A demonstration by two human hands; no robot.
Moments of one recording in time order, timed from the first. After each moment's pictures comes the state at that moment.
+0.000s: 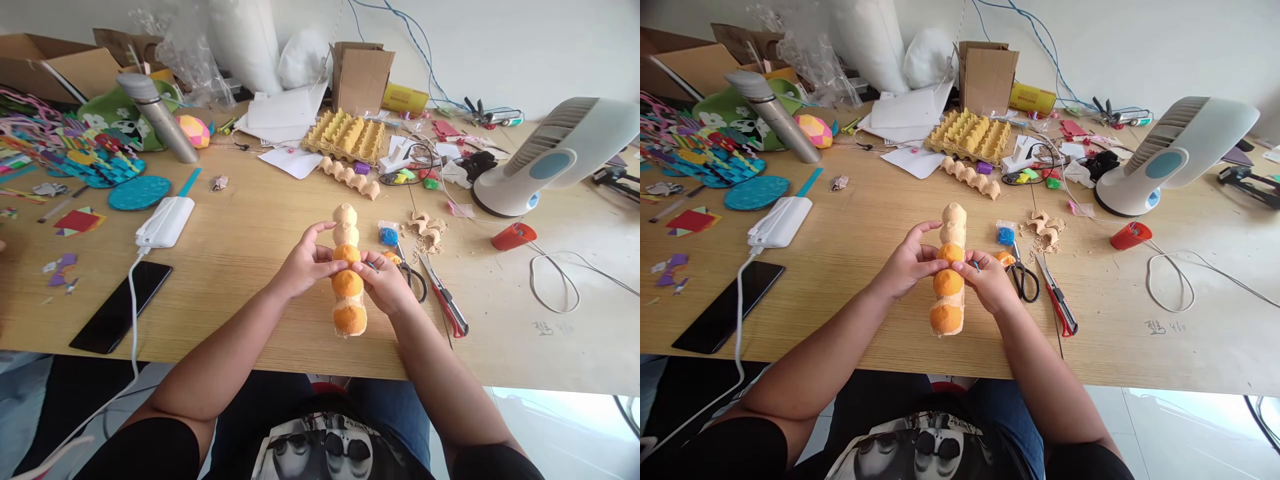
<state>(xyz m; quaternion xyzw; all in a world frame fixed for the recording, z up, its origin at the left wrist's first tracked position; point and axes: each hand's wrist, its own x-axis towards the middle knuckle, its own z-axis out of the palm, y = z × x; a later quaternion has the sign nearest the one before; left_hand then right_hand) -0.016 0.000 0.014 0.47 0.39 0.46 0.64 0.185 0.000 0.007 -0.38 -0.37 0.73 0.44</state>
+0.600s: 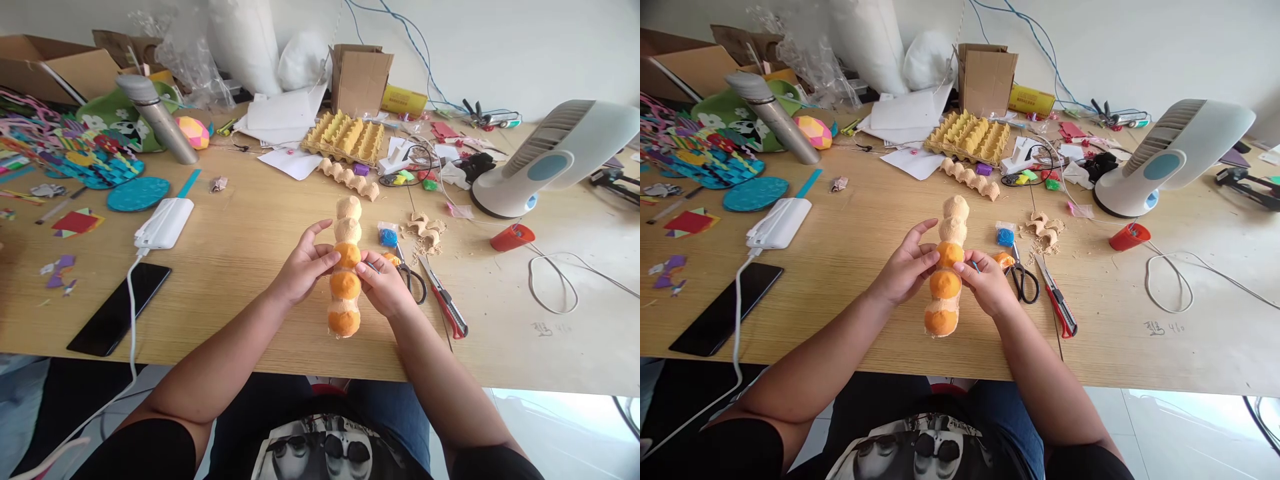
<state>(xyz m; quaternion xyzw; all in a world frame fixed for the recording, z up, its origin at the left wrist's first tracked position) -0.008 -0.004 0.016 0.38 0.32 0.53 0.69 0.183 -0.003 0.008 -0.36 -0.38 0.72 0.45</state>
